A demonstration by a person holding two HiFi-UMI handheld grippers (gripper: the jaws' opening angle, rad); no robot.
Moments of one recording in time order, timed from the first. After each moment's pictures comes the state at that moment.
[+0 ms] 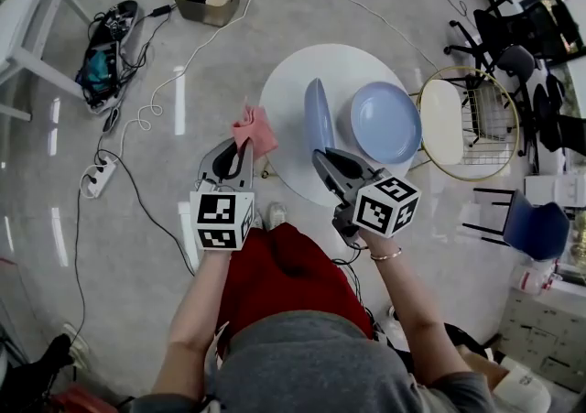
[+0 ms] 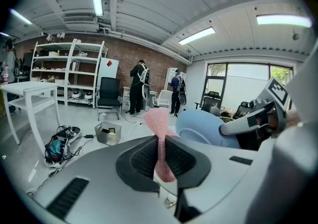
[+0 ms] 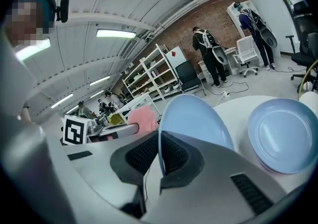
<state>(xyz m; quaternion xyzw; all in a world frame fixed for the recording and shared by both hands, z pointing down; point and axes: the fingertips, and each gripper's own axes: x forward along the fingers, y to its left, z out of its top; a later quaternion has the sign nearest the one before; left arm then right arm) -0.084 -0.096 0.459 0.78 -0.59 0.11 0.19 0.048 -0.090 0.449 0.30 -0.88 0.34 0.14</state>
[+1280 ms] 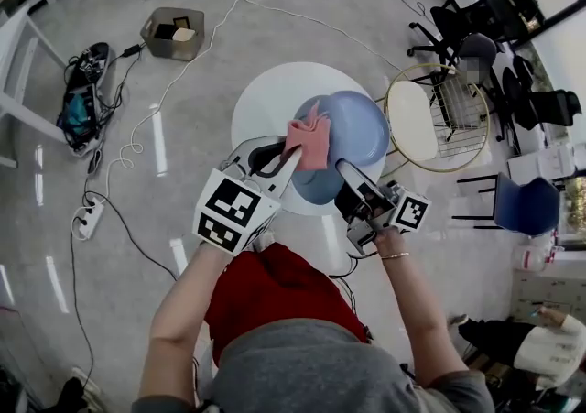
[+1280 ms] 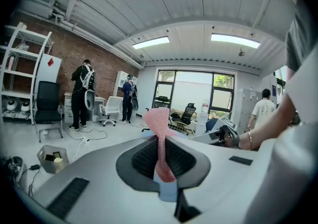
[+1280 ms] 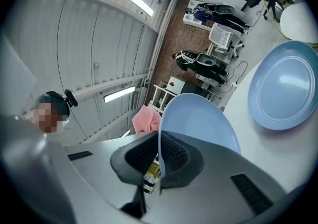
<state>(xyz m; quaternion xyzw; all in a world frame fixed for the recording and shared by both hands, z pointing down) 0.053 -0.099 0.343 0.93 -0.33 0.09 0.11 0.144 -0.086 0.374 0.24 -0.83 0.47 -0.19</state>
